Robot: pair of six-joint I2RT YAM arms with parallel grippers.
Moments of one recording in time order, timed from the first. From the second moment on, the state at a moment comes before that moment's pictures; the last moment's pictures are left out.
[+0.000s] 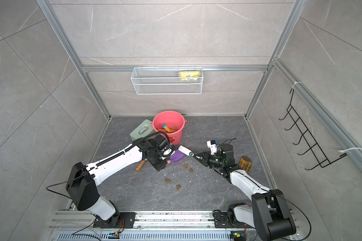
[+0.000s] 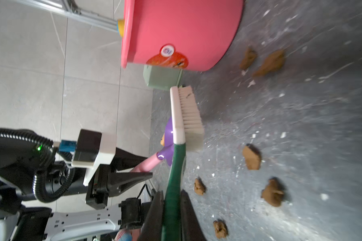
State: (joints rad) left arm -0.78 1.61 1.33 -1.04 0.07 0.11; right arm 0.16 1.23 0.51 0.22 -0.85 0.89
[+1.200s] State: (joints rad) left arm -0.75 1.58 1.33 -1.03 0.06 0.08; right arm 0.13 1.02 0.55 -0.11 -0.75 0.70
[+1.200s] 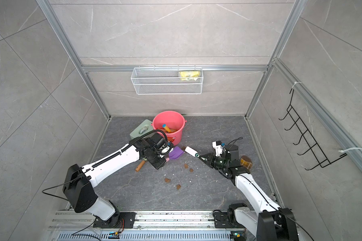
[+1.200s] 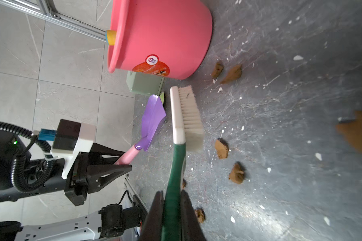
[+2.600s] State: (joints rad) left arm -0.60 1.65 1.47 -1.44 0.53 -0.13; right arm 1.22 1.13 0.63 -0.17 0.58 -0.38
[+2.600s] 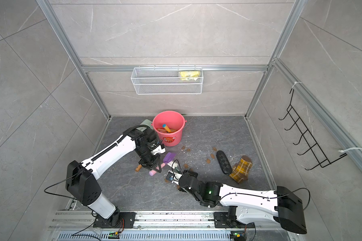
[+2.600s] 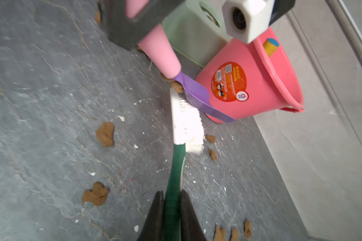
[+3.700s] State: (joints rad) left arm -0.61 1.67 1.53 -1.45 0.64 -0.13; right arm 1.26 1.07 0.44 0.13 0.67 -0.49
